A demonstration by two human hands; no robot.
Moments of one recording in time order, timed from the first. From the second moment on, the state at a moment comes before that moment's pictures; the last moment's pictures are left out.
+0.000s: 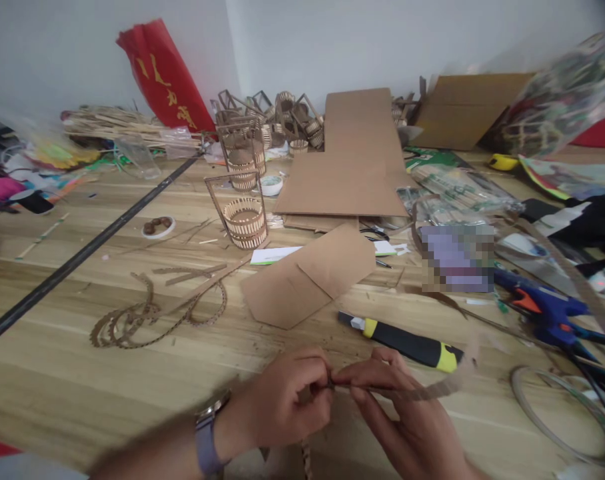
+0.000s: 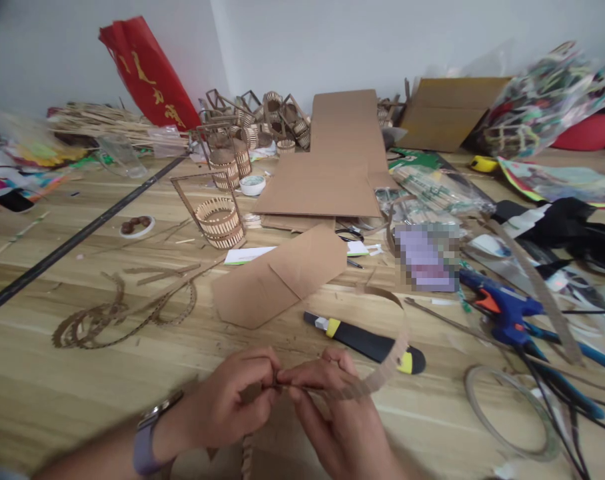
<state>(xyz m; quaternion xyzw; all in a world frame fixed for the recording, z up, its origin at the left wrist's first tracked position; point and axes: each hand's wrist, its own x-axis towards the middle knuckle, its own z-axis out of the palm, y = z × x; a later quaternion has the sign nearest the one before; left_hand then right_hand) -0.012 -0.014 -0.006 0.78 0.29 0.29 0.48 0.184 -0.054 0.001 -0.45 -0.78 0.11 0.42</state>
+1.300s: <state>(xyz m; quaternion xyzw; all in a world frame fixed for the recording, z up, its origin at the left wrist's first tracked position) -0.009 -0.016 -0.025 0.66 0.35 0.15 0.65 0.340 0.080 0.112 -0.76 -0.56 -0.11 0.32</state>
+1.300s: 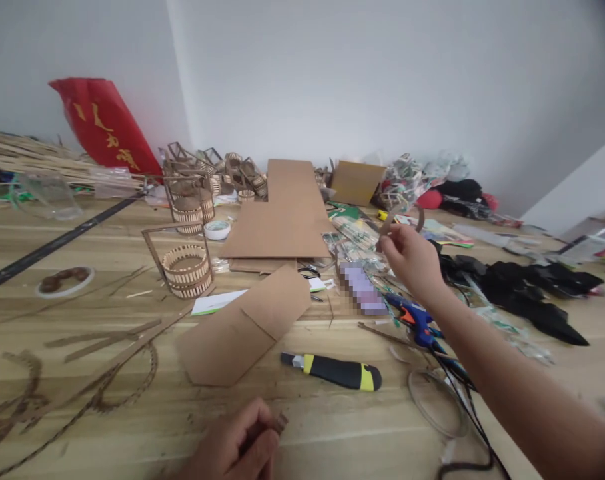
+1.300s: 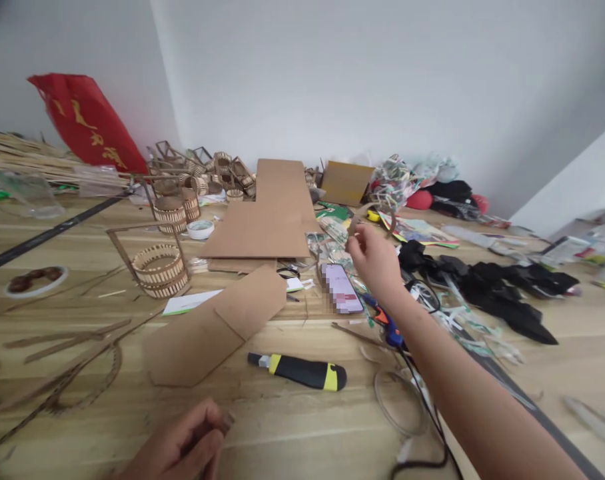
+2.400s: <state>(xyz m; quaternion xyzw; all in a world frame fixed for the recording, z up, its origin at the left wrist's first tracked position) -0.105 -0.013 0.068 0.76 0.53 0.15 0.34 0.253 -0.002 0.021 -0.46 -0.82 0.16 0.31</state>
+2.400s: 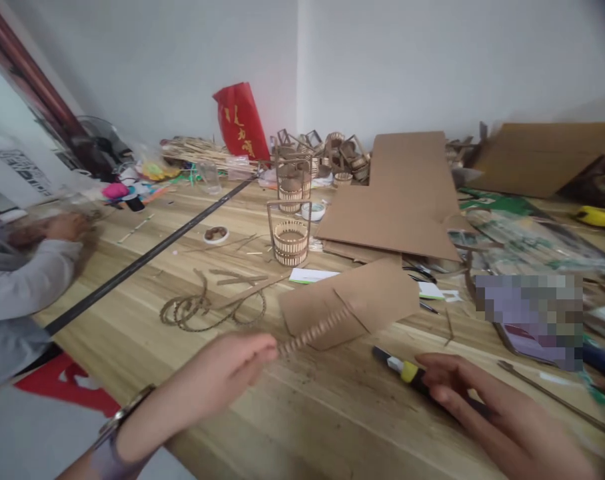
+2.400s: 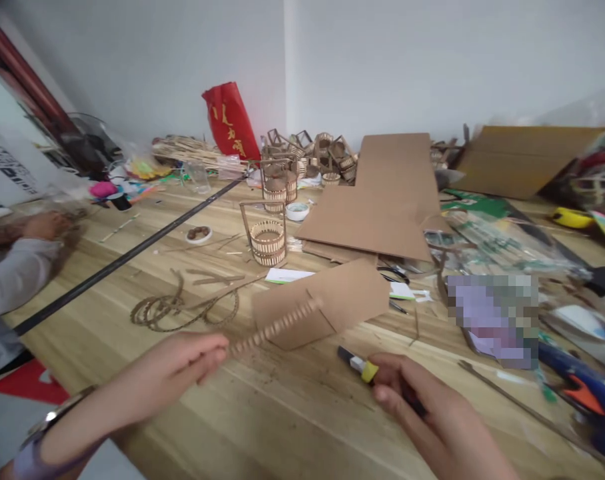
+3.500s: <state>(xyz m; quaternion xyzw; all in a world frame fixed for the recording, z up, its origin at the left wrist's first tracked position) -0.036 0.081 0.031 0.86 0.48 0.15 0.09 0.291 -0.070 0.011 -0.53 -0.76 -0.16 0.34</state>
